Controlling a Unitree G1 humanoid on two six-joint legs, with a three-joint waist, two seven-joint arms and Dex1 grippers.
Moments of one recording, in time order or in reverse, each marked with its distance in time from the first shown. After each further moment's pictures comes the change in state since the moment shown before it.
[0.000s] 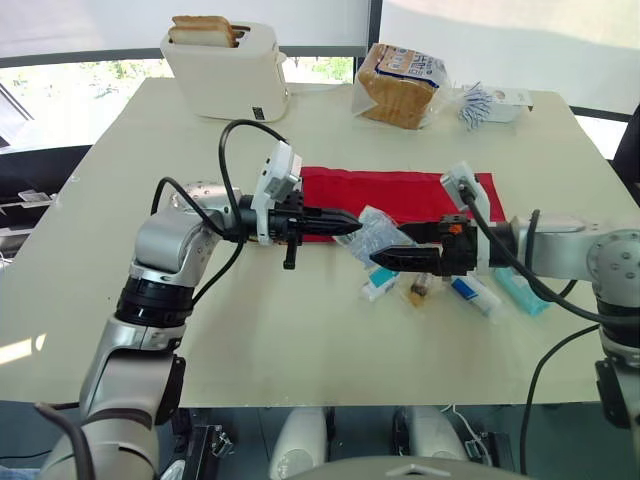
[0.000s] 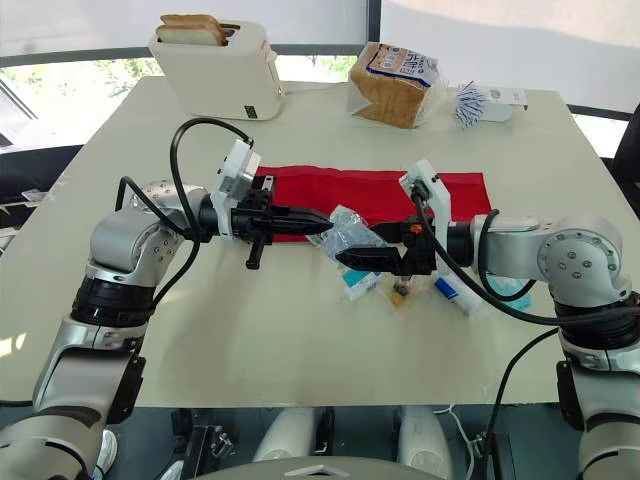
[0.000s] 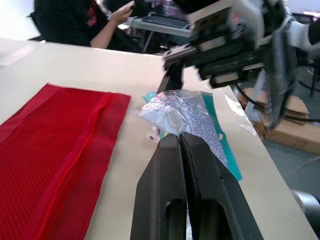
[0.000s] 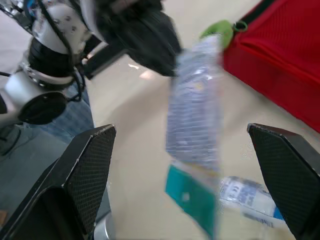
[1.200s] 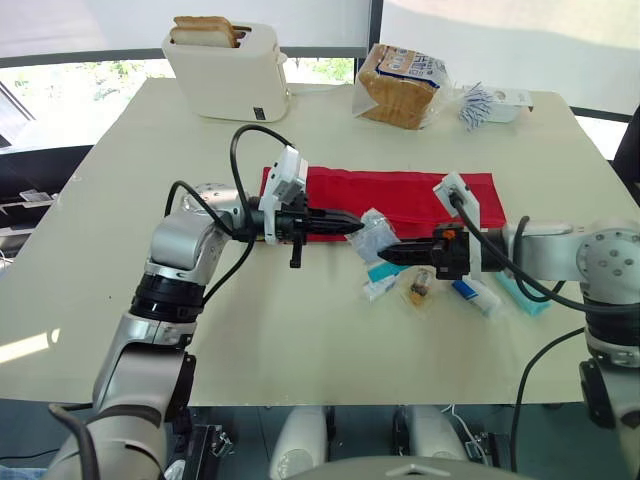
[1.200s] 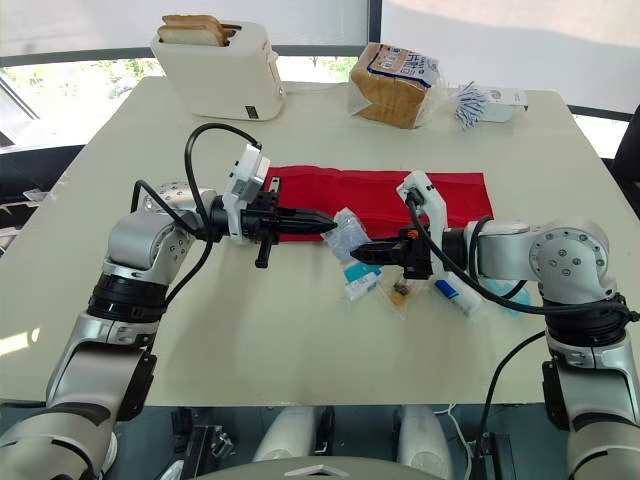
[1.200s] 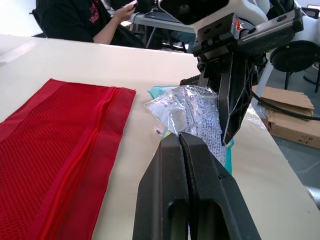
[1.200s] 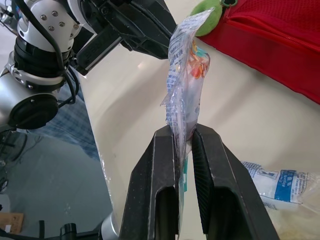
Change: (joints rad) left arm -0.013 -0.054 0.002 0.073 0.040 0.016 0.048; right arm 0.028 0.081 -0.051 0.028 0.003 0.092 -0.064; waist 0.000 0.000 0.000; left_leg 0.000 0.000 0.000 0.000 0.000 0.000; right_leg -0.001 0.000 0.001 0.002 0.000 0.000
